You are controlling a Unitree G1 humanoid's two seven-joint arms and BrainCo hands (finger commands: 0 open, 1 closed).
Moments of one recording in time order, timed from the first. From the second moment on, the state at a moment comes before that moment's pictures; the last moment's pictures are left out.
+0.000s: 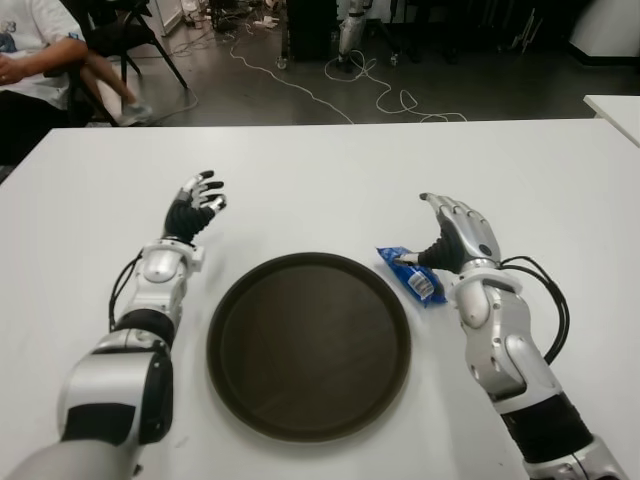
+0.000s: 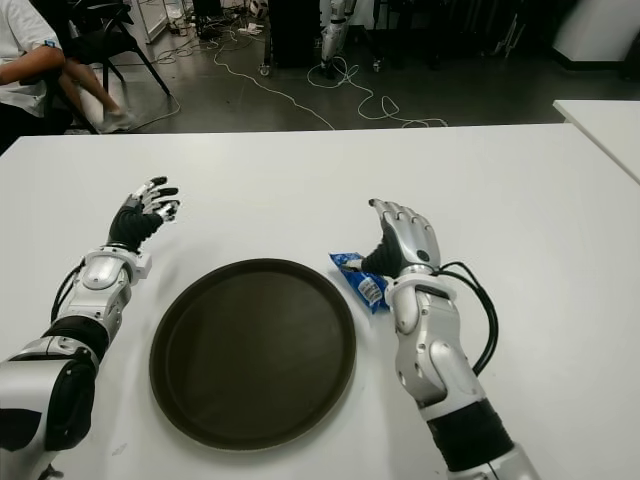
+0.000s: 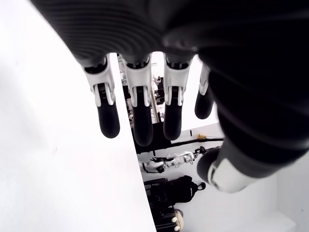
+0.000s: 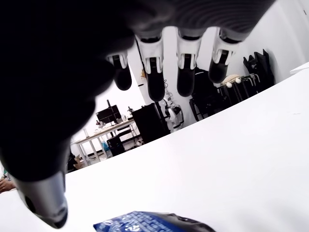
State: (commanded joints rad) left arm -0.74 0.22 0.14 1.28 0.04 -0.46 -0.07; right arm -0.23 -0.19 0.30 -0.04 -0.90 0.50 0.04
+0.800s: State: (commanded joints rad) left arm -0.74 0.22 0.15 1.28 0.03 -0.47 -0.09; right arm -0.23 -0.20 0.32 -0.04 -0.89 0.51 0.04
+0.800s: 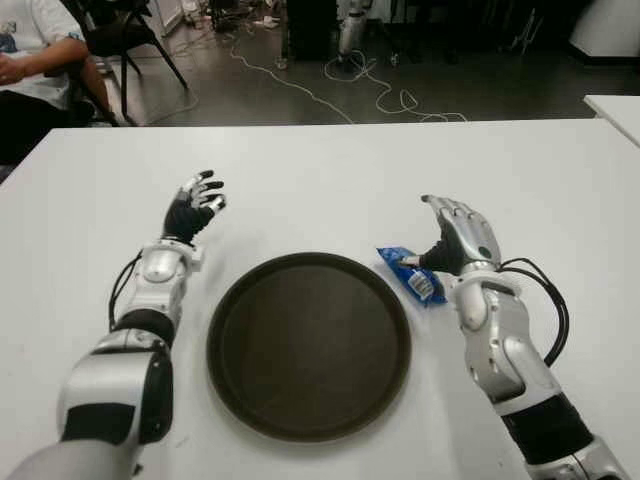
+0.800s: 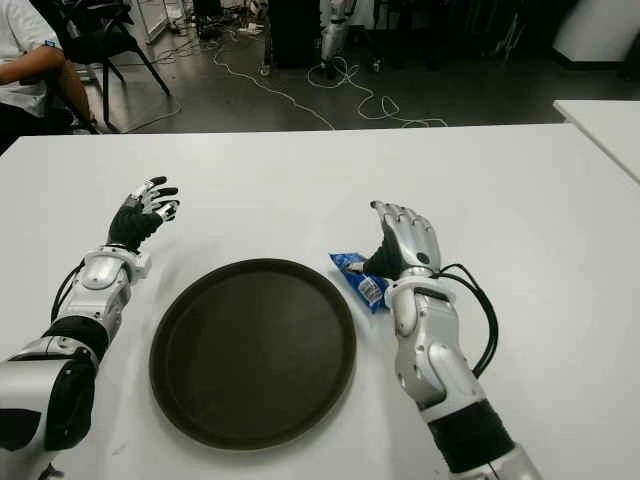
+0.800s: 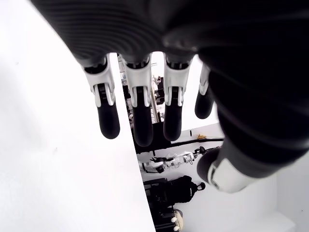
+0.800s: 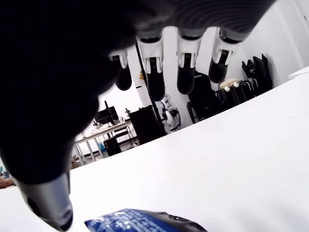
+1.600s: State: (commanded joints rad) left arm -0.74 0.22 0.15 1.28 0.04 -0.47 -0.08; right arm -0.23 -0.21 0.31 0.00 -0.82 0.47 0.03
